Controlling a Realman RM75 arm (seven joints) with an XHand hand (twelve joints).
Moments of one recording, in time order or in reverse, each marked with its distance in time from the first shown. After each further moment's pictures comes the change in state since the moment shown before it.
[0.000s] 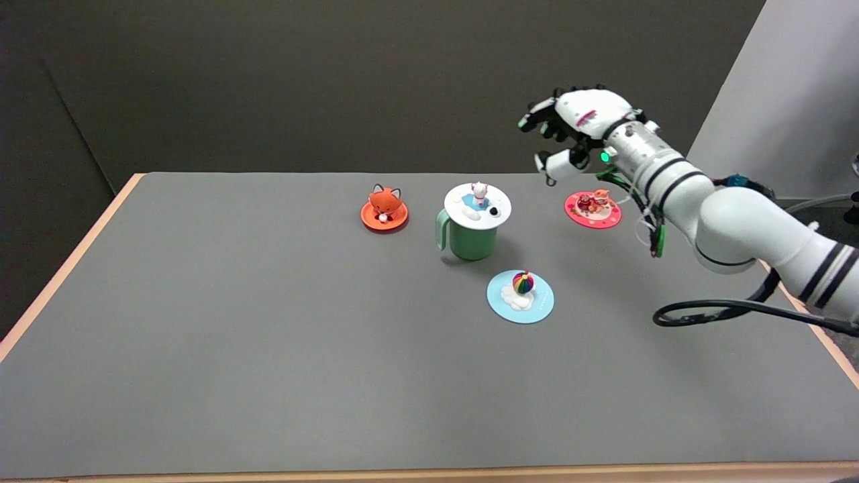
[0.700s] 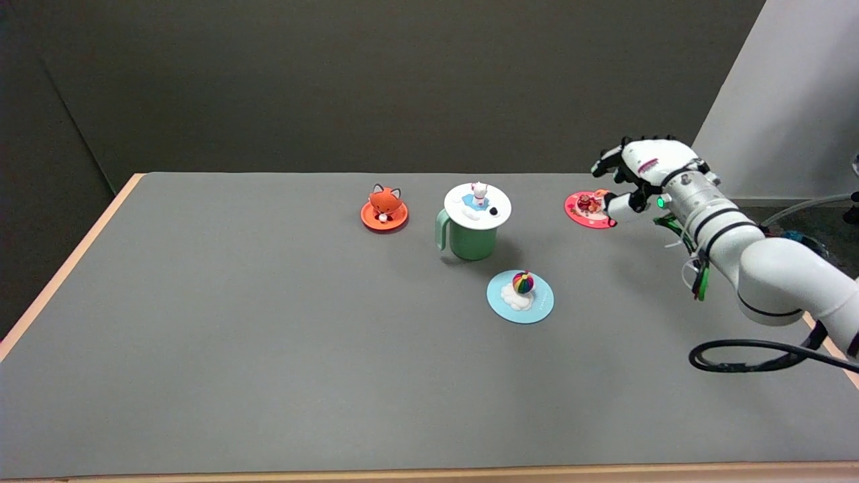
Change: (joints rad) arm -0.393 0.025 0.301 -0.007 0.000 0.103 -0.070
